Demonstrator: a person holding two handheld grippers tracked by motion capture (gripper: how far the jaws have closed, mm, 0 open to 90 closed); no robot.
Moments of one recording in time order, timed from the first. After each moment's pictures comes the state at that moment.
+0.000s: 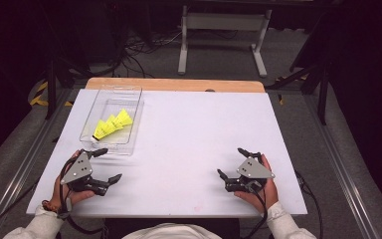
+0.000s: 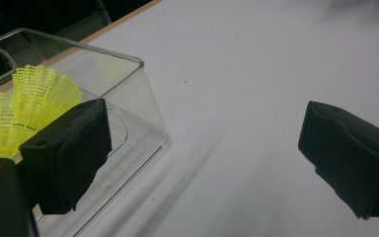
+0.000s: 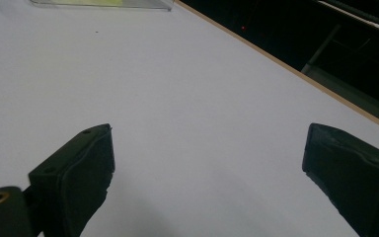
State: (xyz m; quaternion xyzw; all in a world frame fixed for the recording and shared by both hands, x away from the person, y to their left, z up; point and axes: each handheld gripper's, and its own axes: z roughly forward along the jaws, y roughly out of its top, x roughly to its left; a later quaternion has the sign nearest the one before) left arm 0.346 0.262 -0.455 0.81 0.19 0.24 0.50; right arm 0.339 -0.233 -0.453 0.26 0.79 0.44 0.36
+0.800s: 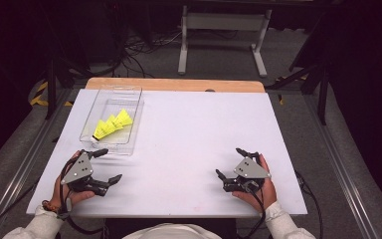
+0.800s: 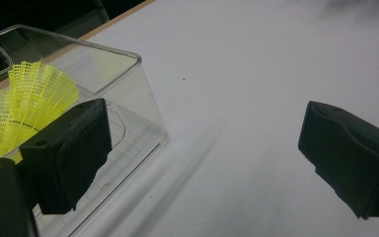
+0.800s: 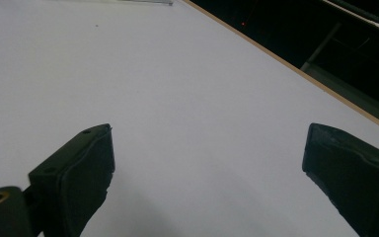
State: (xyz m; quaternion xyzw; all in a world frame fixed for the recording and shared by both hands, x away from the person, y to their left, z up) left arm 0.347 0.262 -0.458 0.81 0.19 0.24 0.49; right arm 0.340 -0.227 -0.454 0.25 0.79 0.42 0.36
